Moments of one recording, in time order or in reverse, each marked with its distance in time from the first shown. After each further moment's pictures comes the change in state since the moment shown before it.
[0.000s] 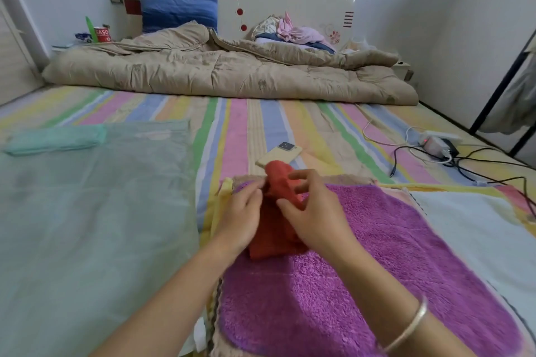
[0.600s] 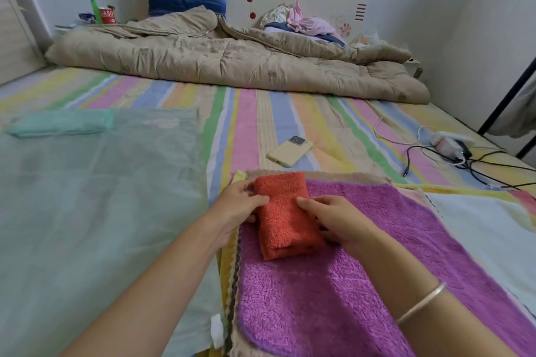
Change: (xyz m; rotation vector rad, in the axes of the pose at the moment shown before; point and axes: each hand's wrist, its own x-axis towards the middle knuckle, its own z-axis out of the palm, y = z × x) left_hand 0.015 -0.005 -0.034 -0.229 -0.127 -0.414; right_hand 0.022 0.016 0.006 0.318 -0.287 0.531
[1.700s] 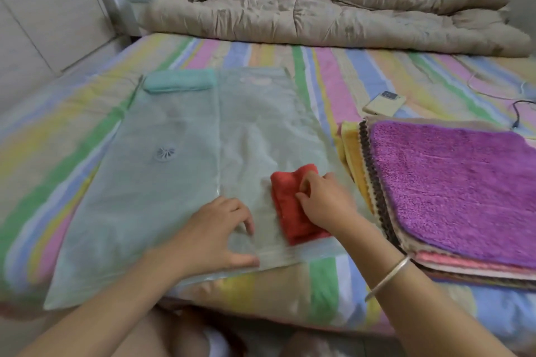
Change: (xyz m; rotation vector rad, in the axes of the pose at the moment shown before) left_hand -0.173 -0.082 -0.261 1.257 -0.175 0.454; right_hand -0.074 -0.001 0.241 -0.897 0.050 -0.267
